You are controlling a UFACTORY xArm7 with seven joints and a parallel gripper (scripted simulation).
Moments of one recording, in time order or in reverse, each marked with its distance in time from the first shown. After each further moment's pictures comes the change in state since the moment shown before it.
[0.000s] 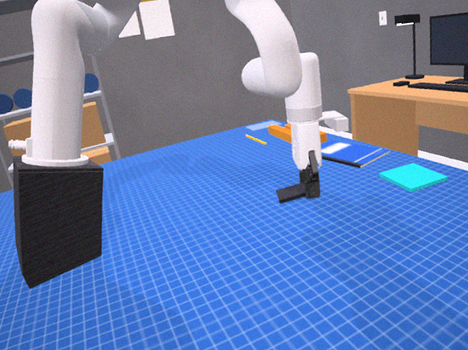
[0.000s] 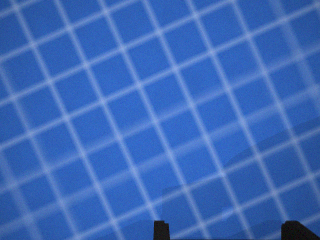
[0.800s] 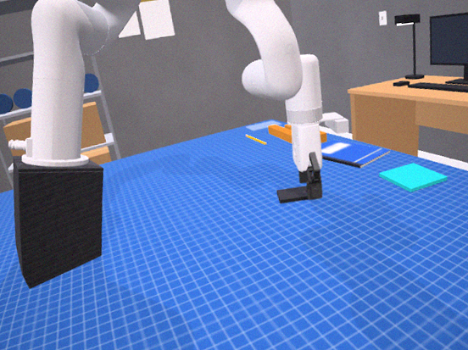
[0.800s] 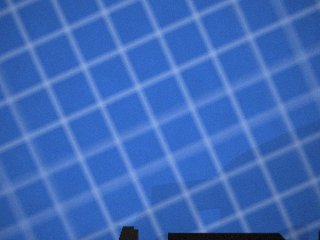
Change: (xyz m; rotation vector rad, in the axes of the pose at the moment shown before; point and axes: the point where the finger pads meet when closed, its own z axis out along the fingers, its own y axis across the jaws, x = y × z) arm 0.001 0.000 0.004 -0.002 0.006 0.000
